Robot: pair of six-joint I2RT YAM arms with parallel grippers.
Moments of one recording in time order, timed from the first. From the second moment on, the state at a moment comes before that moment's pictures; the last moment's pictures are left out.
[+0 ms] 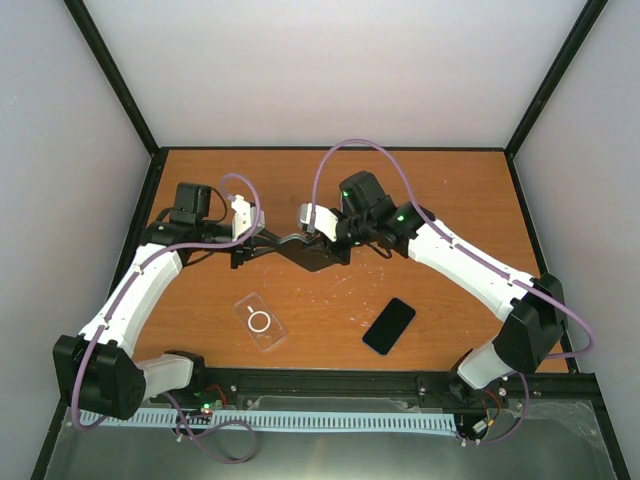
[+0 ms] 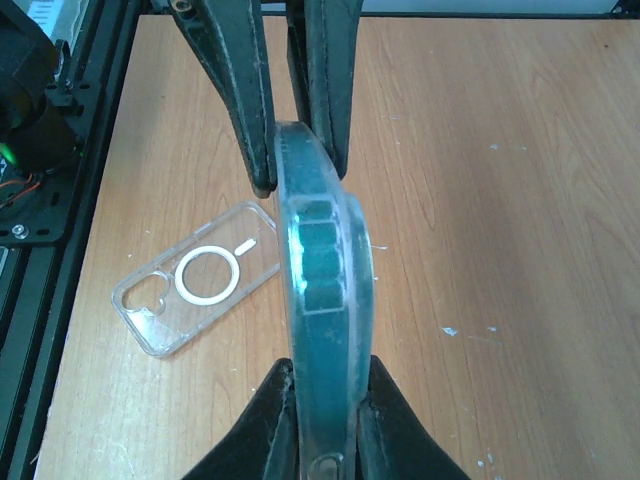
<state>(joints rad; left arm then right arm) -0.19 1.20 1.03 -0.70 1.08 0.77 0.76 1.52 1.37 -0.61 -0.53 -0.57</state>
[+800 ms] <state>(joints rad) -0.19 1.20 1.07 -0.70 1.14 0.79 0.72 1.50 1.29 -0.61 -0.62 -0.56</state>
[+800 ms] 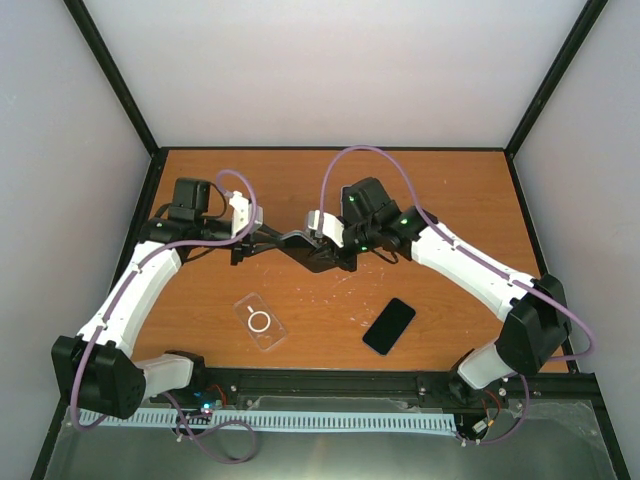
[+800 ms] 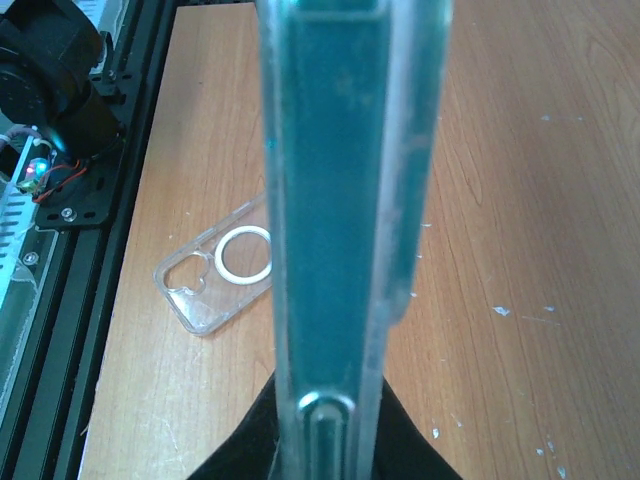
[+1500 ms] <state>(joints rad) -0.24 1.23 1.09 -0.65 1.18 0.75 0.71 1.51 1.29 -0.64 -0.66 -0.52</state>
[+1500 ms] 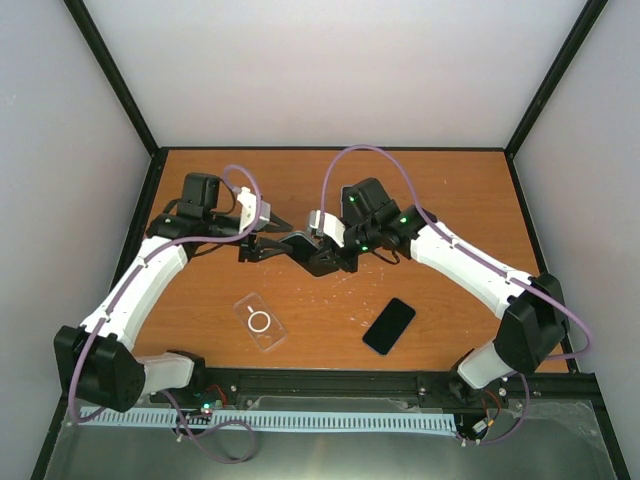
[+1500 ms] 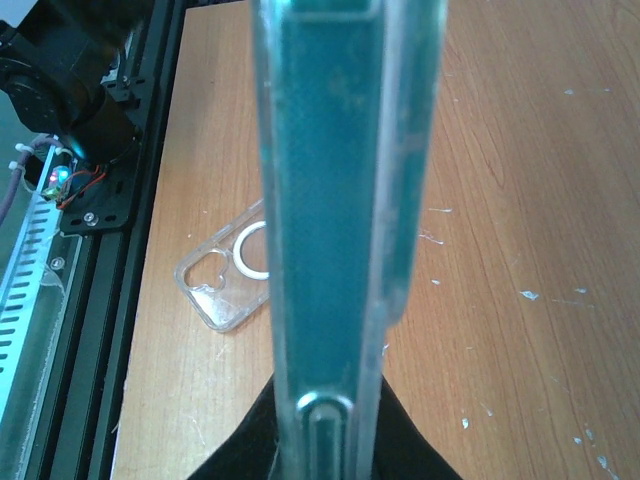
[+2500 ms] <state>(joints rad) -0.30 1.27 1.12 -0.56 1.00 0.62 0.42 1.71 1.37 -0.65 -0.80 -0.32</state>
